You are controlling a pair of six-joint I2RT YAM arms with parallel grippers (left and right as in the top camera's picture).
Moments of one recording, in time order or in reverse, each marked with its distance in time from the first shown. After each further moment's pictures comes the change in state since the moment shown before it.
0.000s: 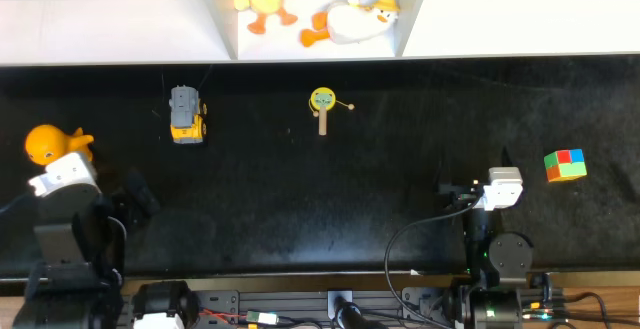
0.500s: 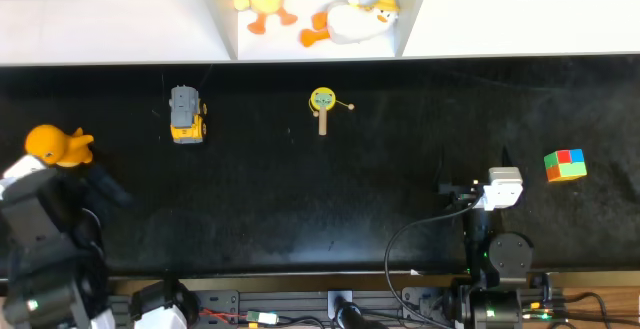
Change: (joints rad) left arm 0.290 0.112 0.002 0.026 0.011 0.012; right arm 0.000 0.000 0.000 0.001 0.000 0.000
